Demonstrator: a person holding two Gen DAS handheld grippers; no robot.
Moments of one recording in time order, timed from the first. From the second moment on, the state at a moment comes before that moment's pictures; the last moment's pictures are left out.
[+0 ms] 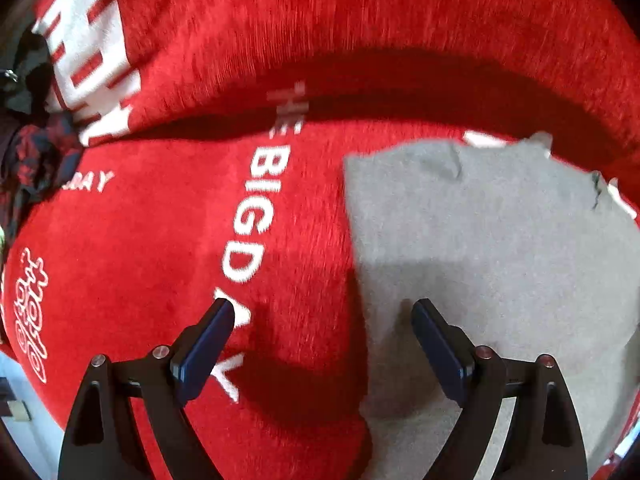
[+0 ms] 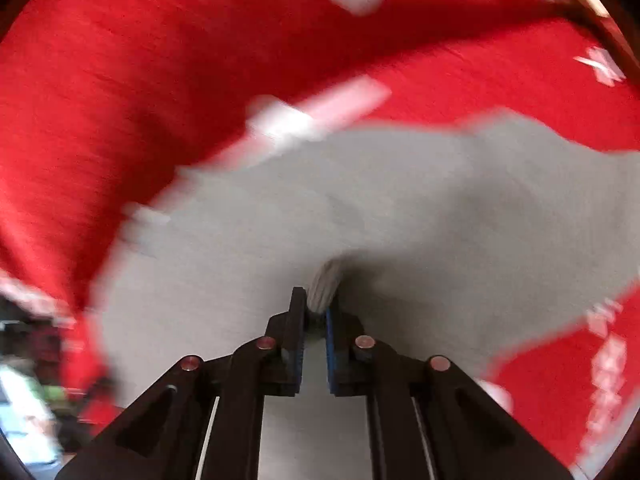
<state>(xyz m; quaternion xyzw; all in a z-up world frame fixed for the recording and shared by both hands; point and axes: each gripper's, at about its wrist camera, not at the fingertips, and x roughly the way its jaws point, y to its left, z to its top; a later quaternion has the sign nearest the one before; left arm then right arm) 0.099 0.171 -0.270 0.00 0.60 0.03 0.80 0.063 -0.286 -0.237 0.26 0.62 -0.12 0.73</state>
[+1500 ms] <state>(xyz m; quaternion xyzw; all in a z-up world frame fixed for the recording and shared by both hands) 0.038 -0.111 -0.235 0.12 0.66 -0.15 0.73 -0.073 -0.412 -0.228 0.44 0.58 -0.11 0.67</state>
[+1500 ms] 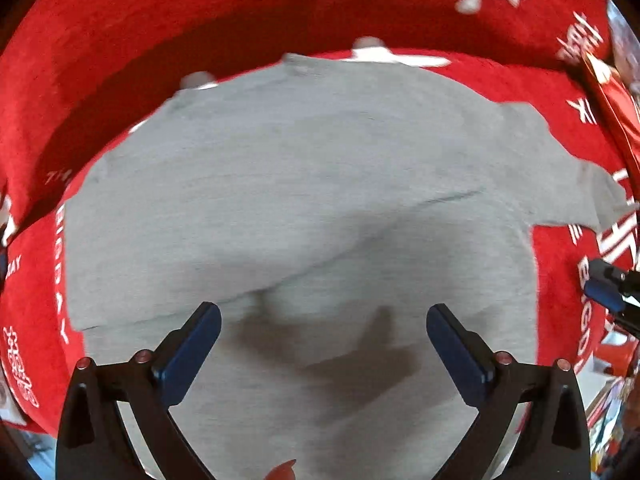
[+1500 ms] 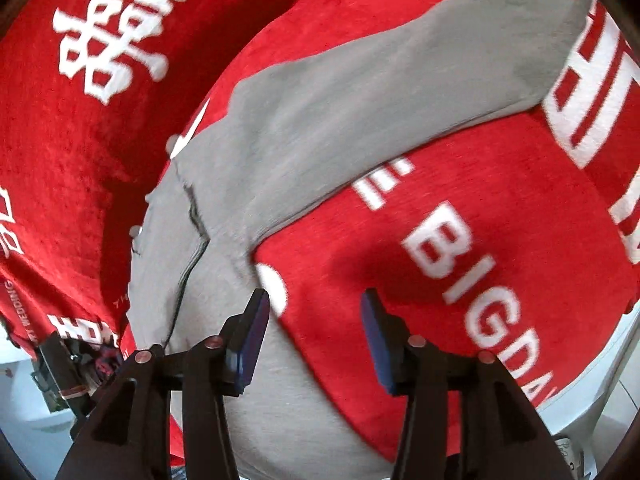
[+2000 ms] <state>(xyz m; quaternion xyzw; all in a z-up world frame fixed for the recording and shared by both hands) 0.030 -0.189 -0.251 0.17 0.68 -0.16 0.70 -0.122 -0.507 -0.251 0.55 0.50 -0.16 0.65</state>
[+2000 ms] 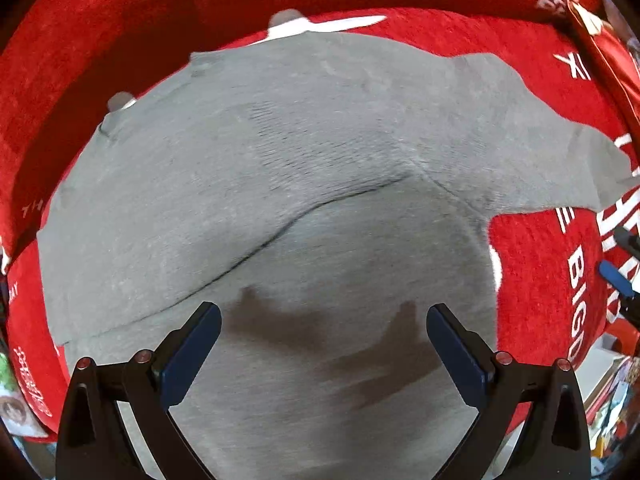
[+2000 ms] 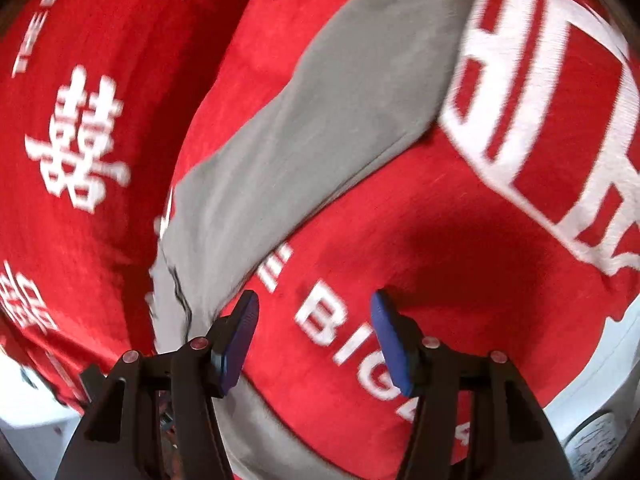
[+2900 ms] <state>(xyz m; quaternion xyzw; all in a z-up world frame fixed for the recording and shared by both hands) 0.004 -0.273 -0.265 0.16 0.69 -0.16 0.69 -0.134 -0.599 -0.296 0.65 0.40 -0.19 0.62</state>
